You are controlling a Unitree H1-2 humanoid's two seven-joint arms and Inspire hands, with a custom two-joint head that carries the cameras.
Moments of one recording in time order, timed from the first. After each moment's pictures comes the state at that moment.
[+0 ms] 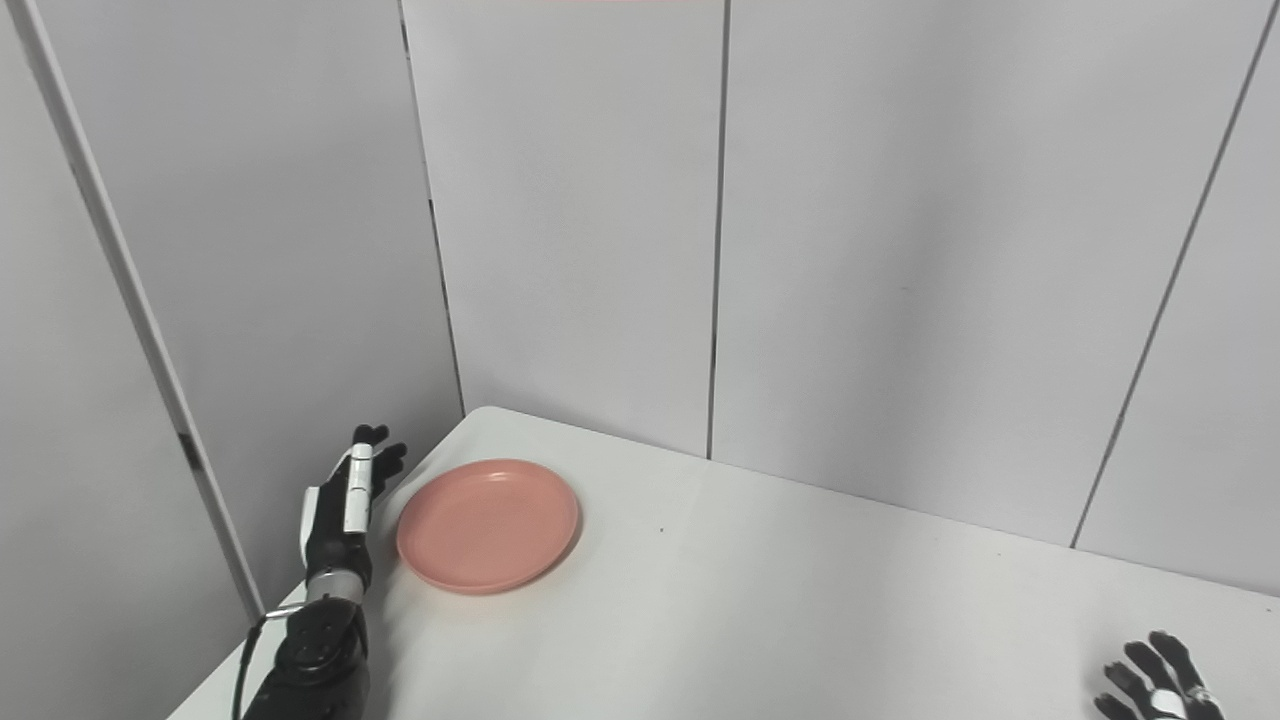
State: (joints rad) left arm -0.48 0.33 0.34 0.65 -0.12 -0.19 0.24; right arm -0.24 -0.10 -0.12 0.14 0.19 -0.16 0.07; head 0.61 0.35
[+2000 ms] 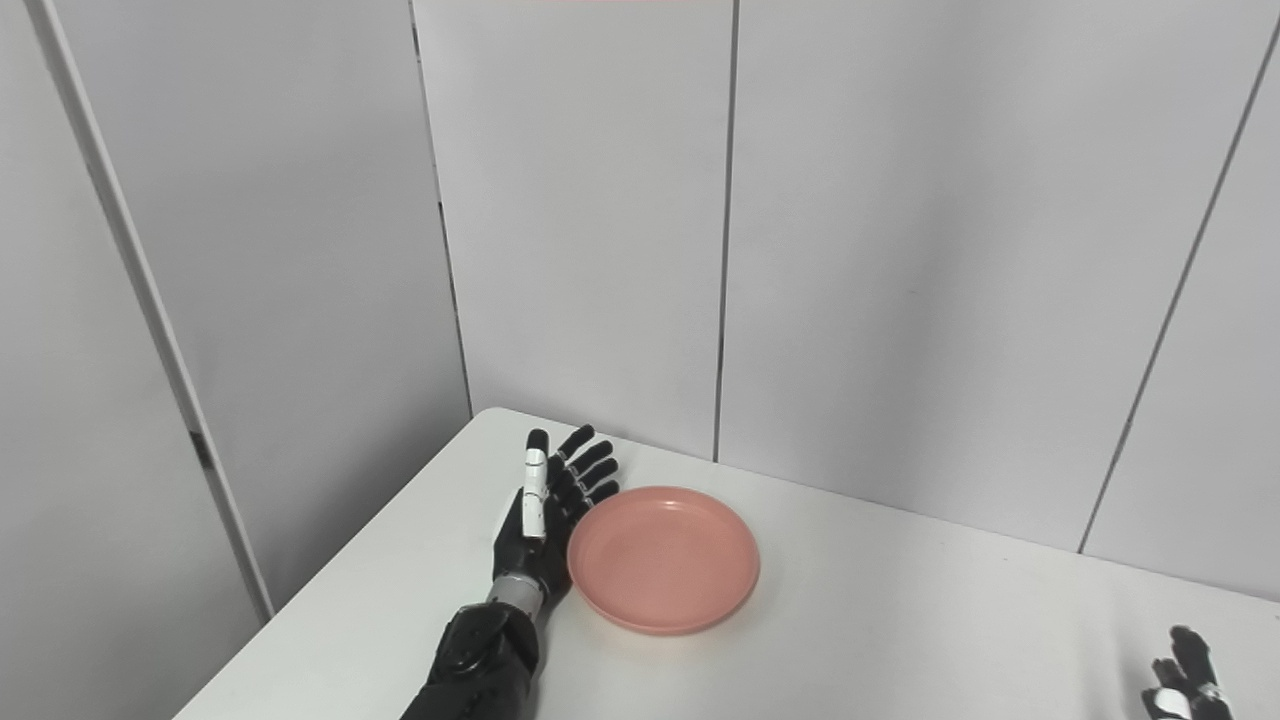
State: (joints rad) left arm -0.65 0.11 0.26 0.86 -0.35 -0.30 -0.10; right arm -0.22 -0.08 -0.11 0.09 0.19 -0.16 0.05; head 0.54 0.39
